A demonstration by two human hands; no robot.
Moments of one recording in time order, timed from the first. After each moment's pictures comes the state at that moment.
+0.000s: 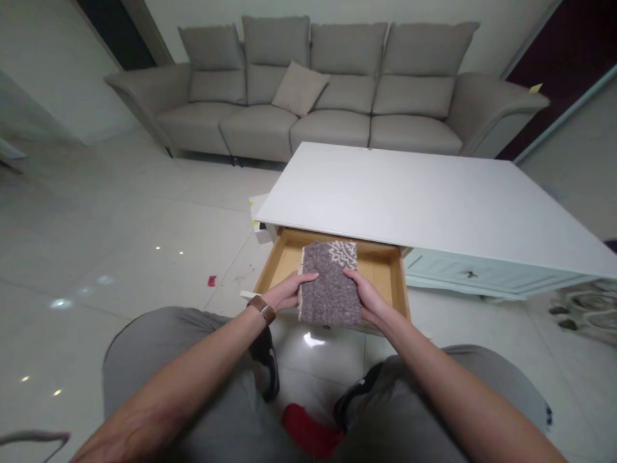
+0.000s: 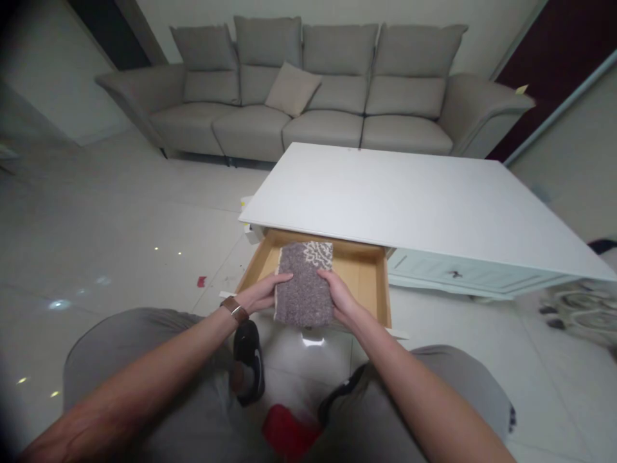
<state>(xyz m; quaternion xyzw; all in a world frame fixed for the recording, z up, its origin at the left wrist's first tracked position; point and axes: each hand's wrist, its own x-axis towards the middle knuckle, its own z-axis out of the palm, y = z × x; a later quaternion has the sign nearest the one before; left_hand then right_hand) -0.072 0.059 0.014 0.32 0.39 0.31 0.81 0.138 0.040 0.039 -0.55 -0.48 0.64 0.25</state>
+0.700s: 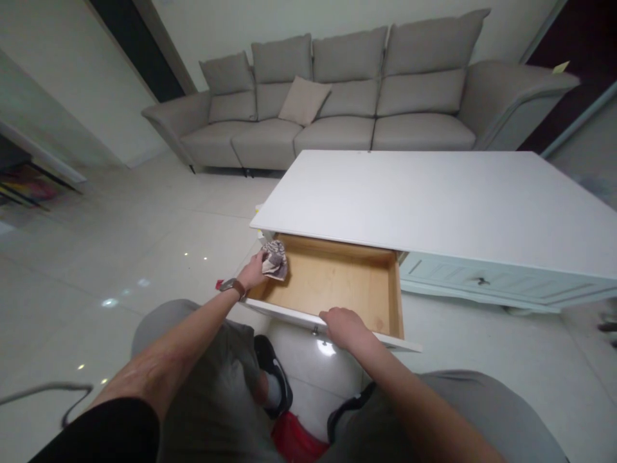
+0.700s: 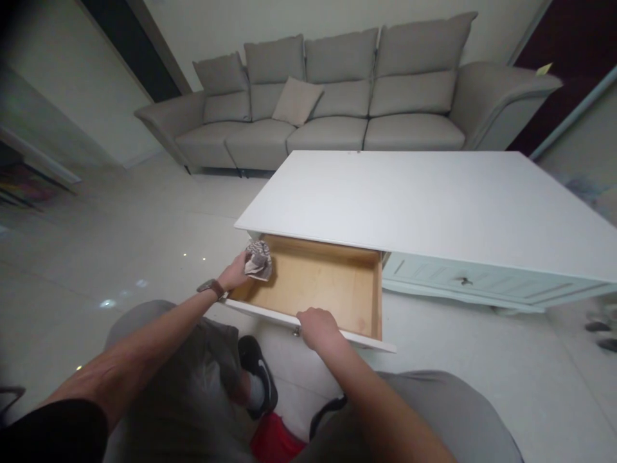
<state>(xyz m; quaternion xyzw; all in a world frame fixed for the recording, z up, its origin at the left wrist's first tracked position) -0.172 0.124 -0.030 0.69 0.70 0.06 0.17 0.153 0.011 0.023 -0.46 -0.85 0.23 -0.13</state>
